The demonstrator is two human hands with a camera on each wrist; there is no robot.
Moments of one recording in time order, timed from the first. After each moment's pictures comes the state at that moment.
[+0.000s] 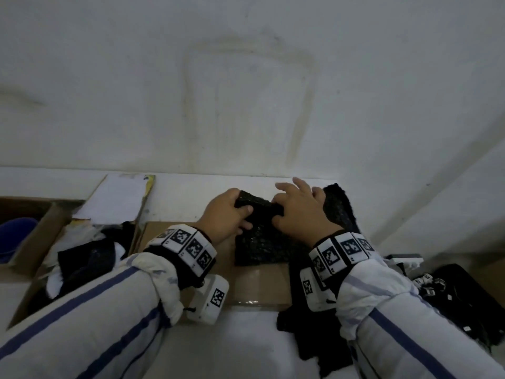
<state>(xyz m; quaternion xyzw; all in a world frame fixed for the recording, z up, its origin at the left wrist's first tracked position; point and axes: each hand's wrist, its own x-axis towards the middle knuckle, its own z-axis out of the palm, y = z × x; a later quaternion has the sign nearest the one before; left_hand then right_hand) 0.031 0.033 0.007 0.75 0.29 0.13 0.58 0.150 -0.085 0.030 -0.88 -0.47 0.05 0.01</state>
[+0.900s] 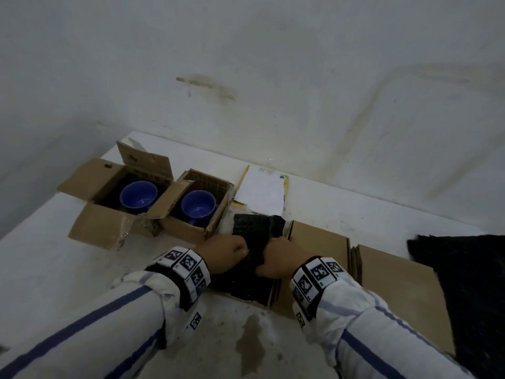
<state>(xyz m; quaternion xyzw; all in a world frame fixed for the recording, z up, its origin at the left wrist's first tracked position) -0.249 0.203 -0.057 0.87 0.33 -0.11 0.36 -0.109 0.120 -0.039 -0.73 -0.62 0.23 -0.19</state>
